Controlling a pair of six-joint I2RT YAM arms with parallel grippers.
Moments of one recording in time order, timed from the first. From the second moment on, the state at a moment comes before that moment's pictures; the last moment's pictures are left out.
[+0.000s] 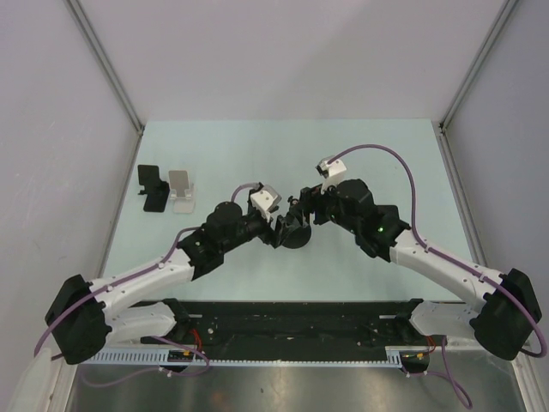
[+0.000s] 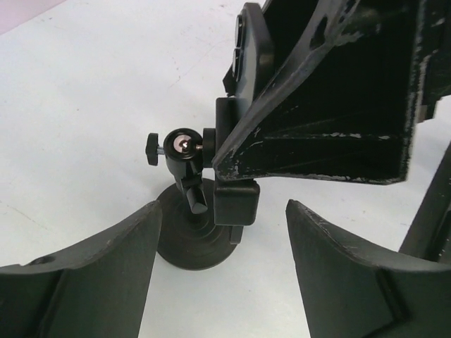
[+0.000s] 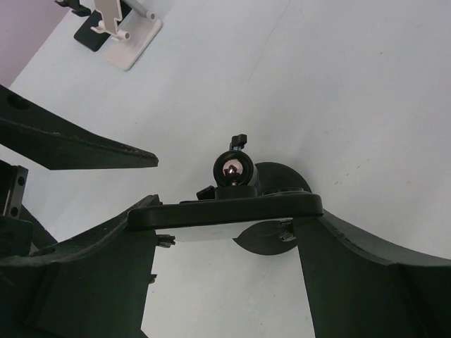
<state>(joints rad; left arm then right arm) -0.83 1.09 0.65 0.23 0.10 -0.03 0.76 1.19 0.88 -0.03 0.04 0.30</state>
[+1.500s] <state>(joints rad) -0.67 1.15 0.65 0.28 0.38 -0.16 0.72 1.19 0.88 0.00 -0.07 0.26</state>
